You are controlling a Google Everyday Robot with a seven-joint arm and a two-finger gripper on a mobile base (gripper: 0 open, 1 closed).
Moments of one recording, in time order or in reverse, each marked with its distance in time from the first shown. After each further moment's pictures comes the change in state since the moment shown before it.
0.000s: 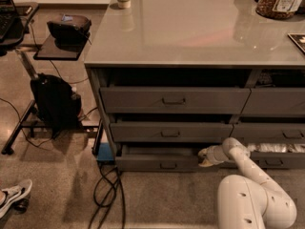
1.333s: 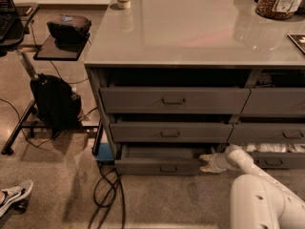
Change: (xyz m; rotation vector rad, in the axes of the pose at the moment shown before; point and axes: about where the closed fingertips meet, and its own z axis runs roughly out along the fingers) arm 0.000 0.044 -0.009 -0.037 -0.008 -0.019
